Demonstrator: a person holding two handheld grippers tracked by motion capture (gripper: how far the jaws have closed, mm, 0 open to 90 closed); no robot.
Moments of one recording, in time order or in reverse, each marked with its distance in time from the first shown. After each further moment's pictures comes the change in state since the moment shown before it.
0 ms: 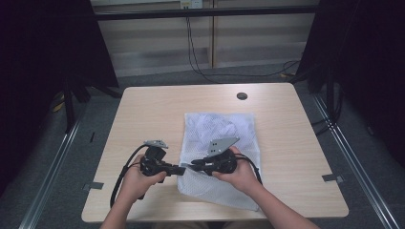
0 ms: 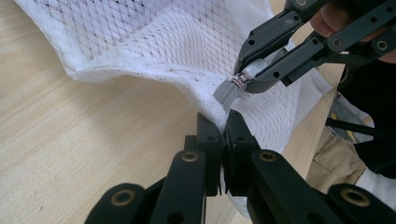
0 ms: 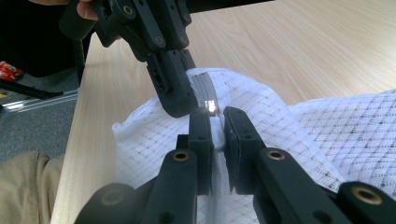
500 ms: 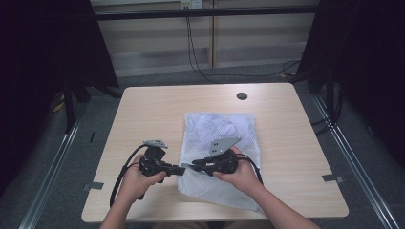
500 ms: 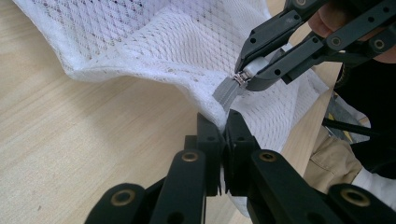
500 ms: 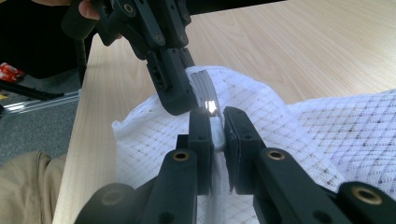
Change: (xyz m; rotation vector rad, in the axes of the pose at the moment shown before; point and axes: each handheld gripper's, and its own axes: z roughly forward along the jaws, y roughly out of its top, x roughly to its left) left arm 0.000 0.000 -0.001 -0.008 -0.012 -0.005; right arm 0.000 -0.001 -0.003 -0.010 -0.001 0.004
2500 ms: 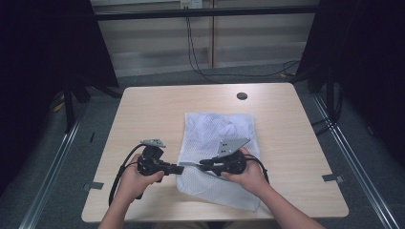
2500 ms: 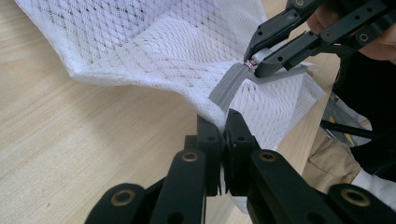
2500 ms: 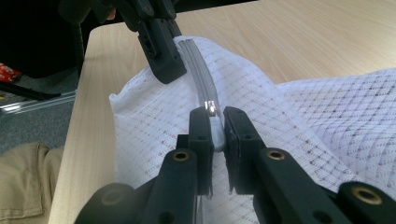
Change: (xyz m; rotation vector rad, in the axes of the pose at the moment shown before) left arm -0.001 0.001 -0.007 -0.011 0.014 0.011; right arm -0.005 -0.013 -0.018 -0.009 -0.014 -0.001
